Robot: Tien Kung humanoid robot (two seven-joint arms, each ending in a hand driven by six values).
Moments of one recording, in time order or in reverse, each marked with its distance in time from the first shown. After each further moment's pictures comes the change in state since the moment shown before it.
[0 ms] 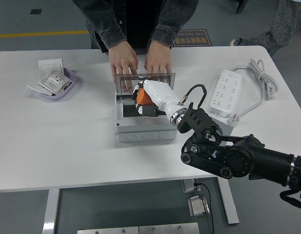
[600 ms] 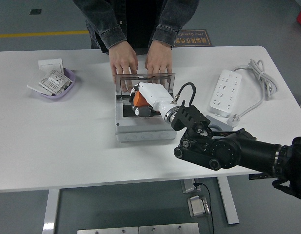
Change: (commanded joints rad) left arm -0.003 -0.003 -0.052 0.000 0.066 -0.011 0.022; right arm 0.086 0.074 -0.130 -0.160 0.127 0.012 0.053
